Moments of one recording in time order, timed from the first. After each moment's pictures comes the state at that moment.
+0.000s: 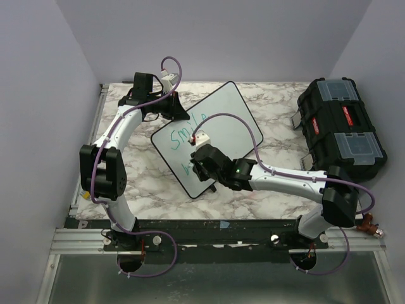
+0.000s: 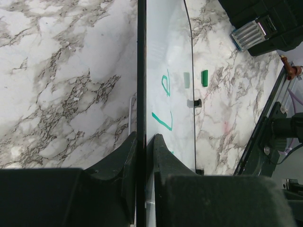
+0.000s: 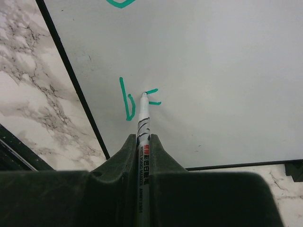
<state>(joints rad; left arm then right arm) -0.16 1.78 1.53 -0.48 0.86 -0.01 1.13 1.57 1.14 -0.23 0.35 0.36</state>
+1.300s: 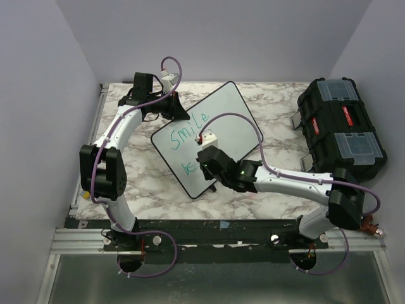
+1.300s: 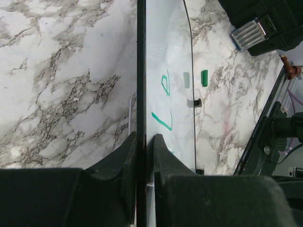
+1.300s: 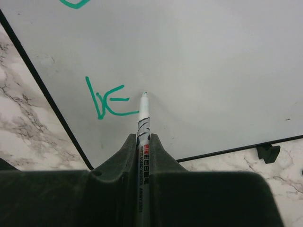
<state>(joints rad) -0.16 1.78 1.53 -0.48 0.86 -0.01 1.13 1.53 1.10 -0.26 0.46 0.38</state>
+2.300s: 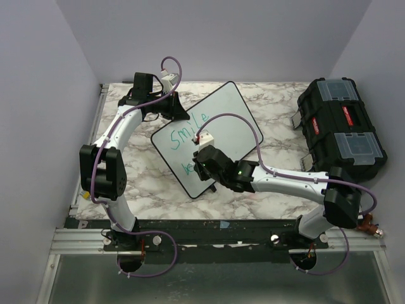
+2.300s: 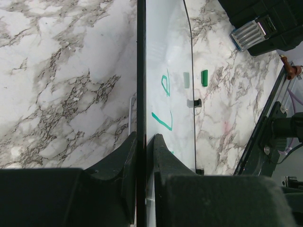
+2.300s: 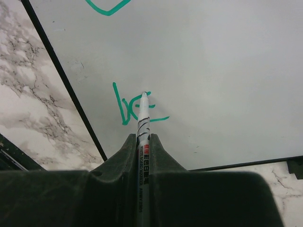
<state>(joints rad) -0.16 1.78 1.53 -0.48 0.86 -0.01 1.13 1.55 1.10 -0.17 0.38 0.40</state>
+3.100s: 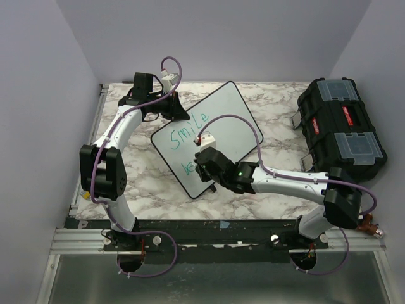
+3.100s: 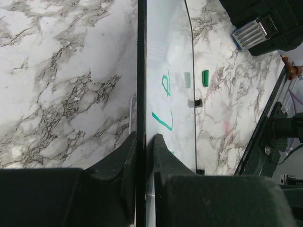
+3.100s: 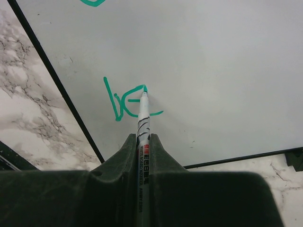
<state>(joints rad) -0.16 1.78 1.53 -0.48 0.86 -0.01 1.13 1.54 1.08 -0.18 0.41 0.43</state>
